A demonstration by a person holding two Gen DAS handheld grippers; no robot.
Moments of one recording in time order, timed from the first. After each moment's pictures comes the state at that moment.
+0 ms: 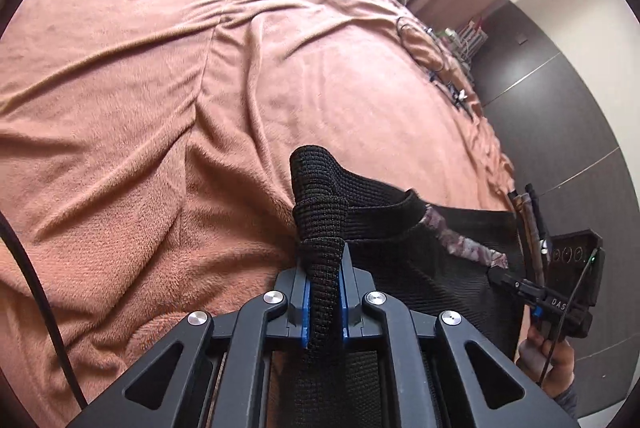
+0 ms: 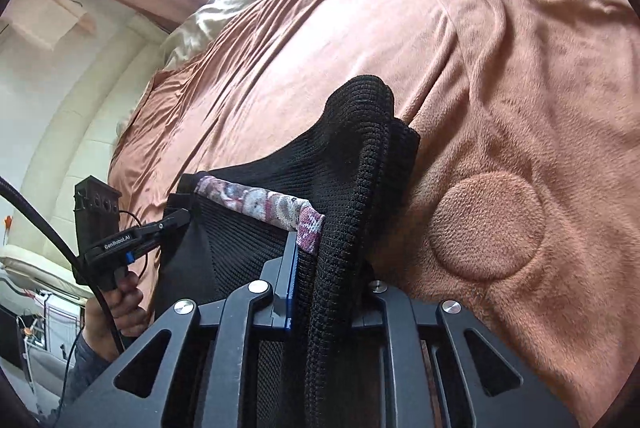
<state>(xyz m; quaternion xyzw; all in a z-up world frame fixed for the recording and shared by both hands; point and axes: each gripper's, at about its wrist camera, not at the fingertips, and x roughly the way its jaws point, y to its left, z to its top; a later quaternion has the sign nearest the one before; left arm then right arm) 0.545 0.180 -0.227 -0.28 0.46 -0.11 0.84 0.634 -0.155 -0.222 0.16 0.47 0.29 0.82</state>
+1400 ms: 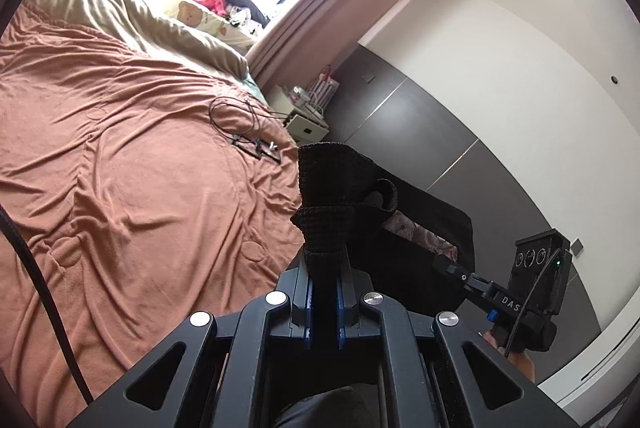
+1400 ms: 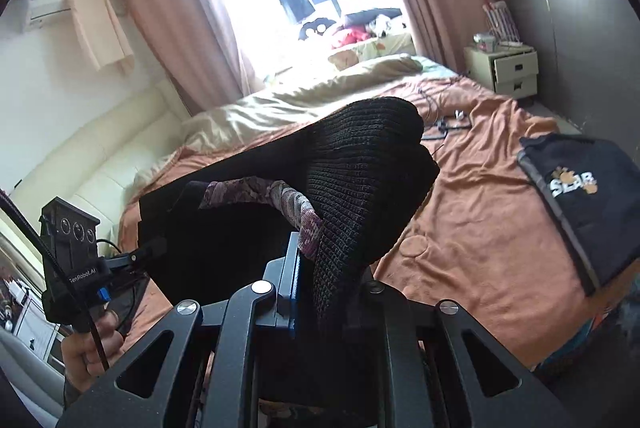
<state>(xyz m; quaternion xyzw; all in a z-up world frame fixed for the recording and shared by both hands) 0.340 0.068 0.011 -0.28 0.28 -0.27 0.88 0.264 -0.244 -0.006 0.10 0.26 0.22 0.94</state>
